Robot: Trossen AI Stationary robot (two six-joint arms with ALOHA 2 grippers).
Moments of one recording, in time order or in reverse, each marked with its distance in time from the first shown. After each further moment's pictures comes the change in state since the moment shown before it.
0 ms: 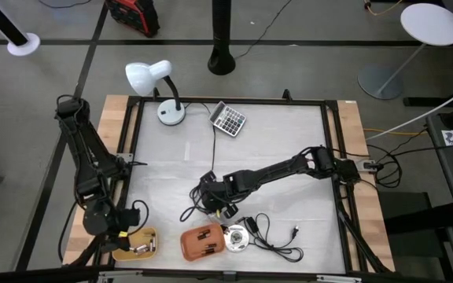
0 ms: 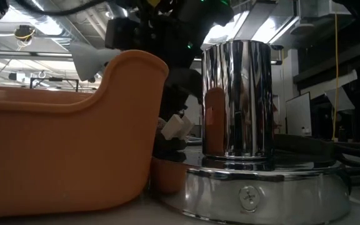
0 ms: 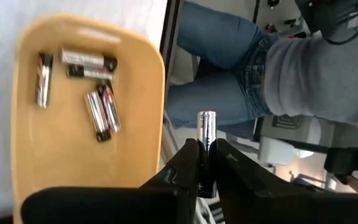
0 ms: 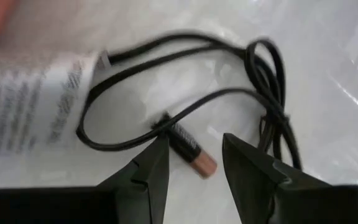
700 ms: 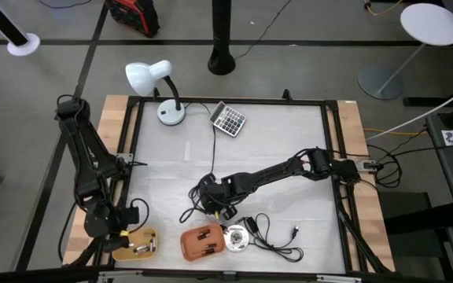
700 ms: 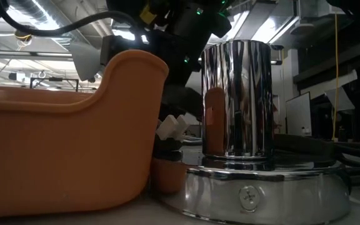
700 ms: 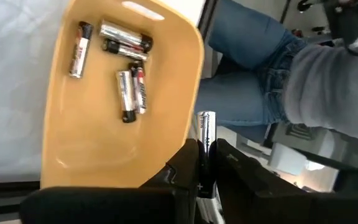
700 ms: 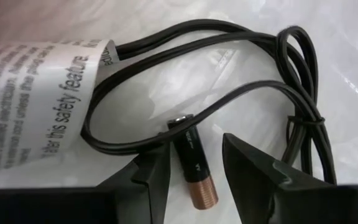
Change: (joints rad) left arm -0.026 0.017 0.000 -0.074 0.000 -0.131; right arm 0.002 0.056 0.004 0.019 -0.004 0.025
